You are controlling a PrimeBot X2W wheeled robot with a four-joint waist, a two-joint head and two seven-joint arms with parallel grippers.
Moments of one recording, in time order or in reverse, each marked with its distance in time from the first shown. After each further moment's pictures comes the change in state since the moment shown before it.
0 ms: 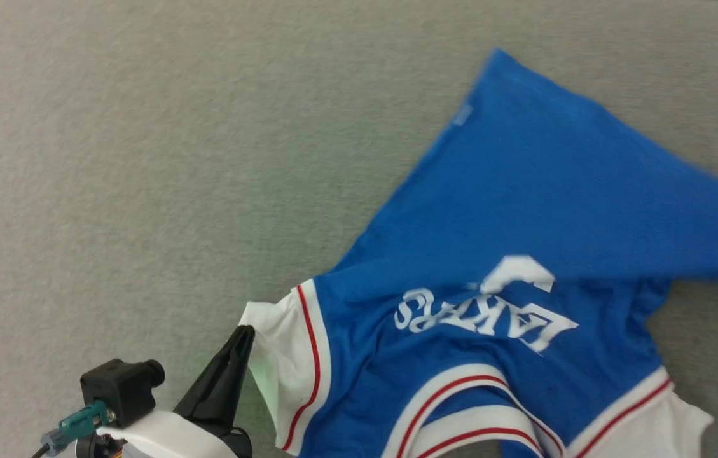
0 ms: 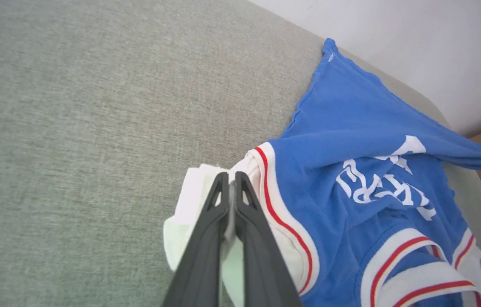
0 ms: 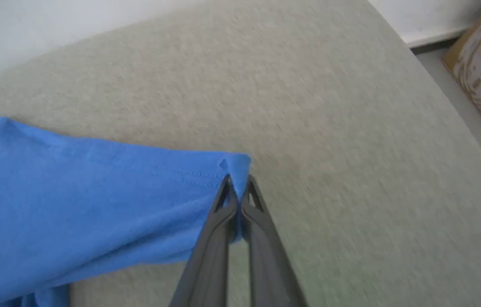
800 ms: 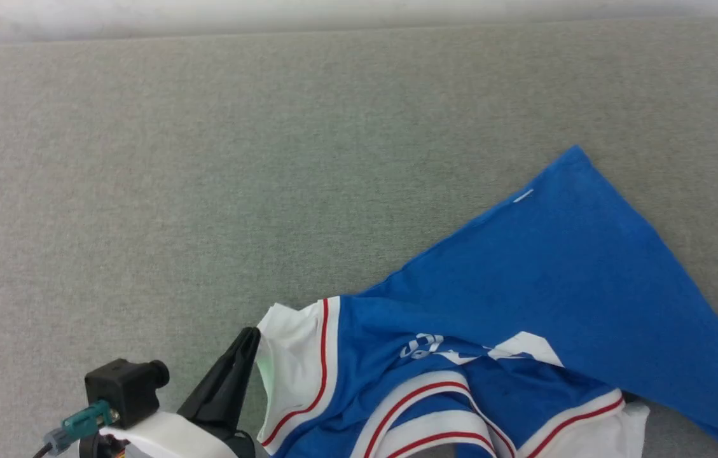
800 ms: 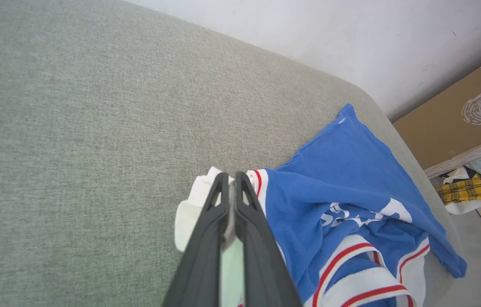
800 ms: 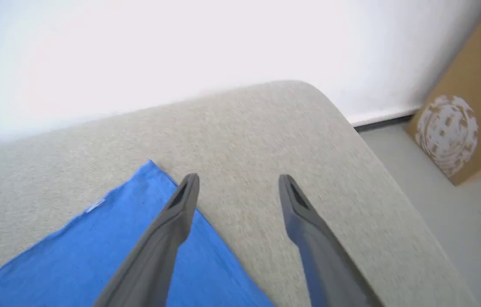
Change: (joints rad) left arm 0.002 0.015 -0.015 -0.020 -0.009 0.003 0.017; right arm 0.220 0.066 0.112 -0.277 0.072 0.000 -0.124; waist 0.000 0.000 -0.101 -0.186
